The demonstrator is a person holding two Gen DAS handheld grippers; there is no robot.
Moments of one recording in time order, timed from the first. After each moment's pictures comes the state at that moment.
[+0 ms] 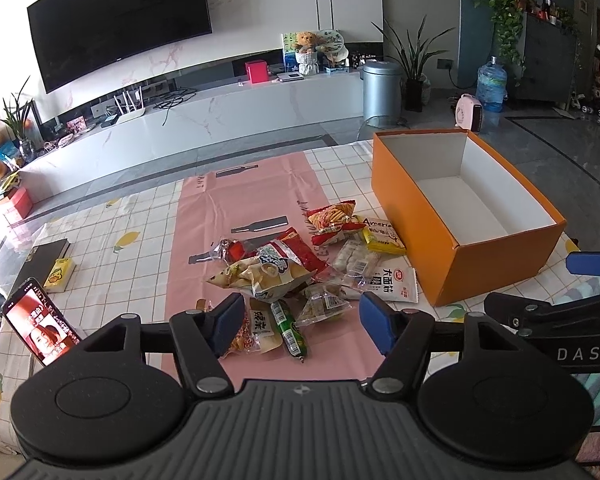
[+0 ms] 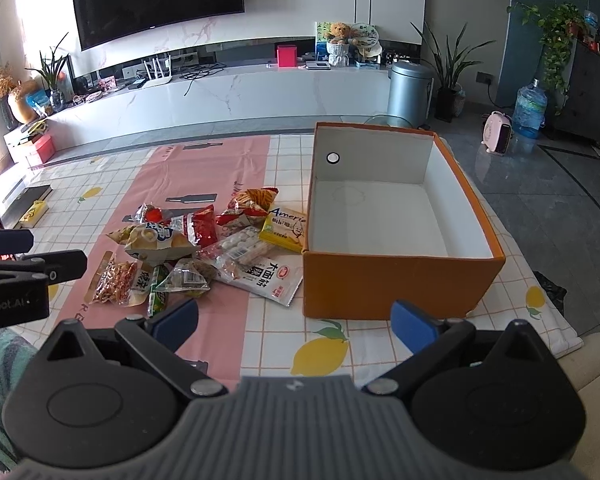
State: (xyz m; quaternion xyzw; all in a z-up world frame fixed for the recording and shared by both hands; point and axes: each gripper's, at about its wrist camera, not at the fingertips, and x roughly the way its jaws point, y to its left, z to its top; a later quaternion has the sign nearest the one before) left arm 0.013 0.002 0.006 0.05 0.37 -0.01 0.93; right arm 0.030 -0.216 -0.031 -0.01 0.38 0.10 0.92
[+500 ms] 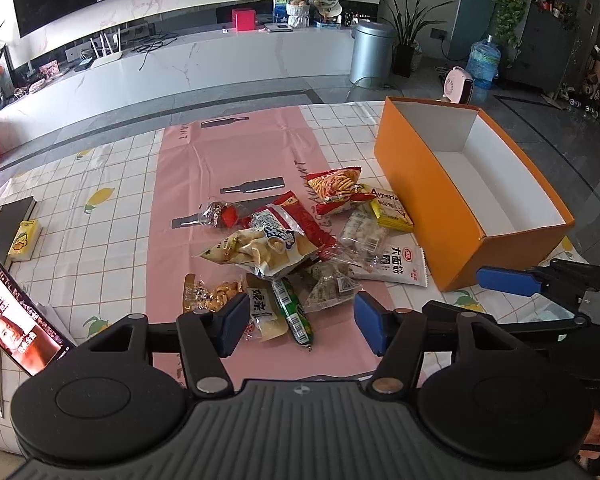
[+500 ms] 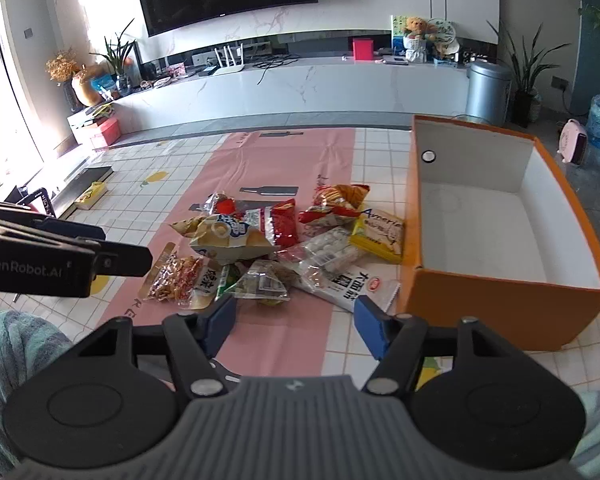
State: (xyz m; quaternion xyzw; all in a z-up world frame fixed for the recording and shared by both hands) left arm 0.066 0.056 -0.014 0.00 0.45 -0.05 0.89; right arm 0.077 -0.163 -0.066 0.00 0.39 0.21 0.89
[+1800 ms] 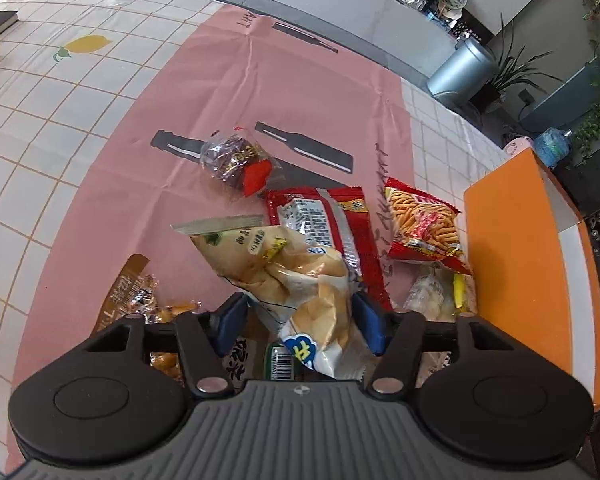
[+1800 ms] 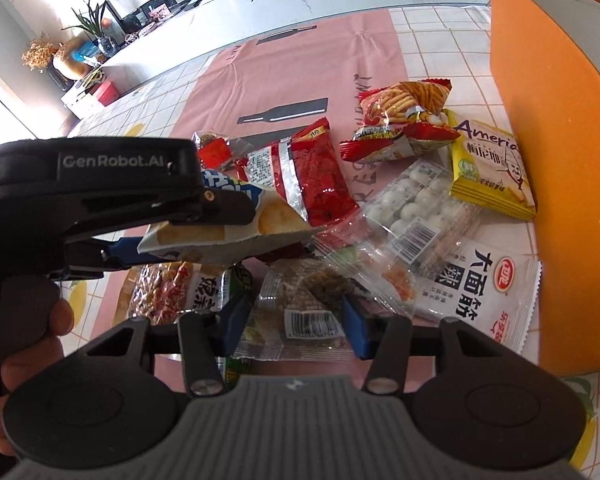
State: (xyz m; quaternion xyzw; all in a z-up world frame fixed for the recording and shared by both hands) left arm 0.188 0.116 -0.135 -0.25 0.50 0.02 0.83; right arm 0.196 -0.094 -0.176 0.07 0.53 0.22 0.82
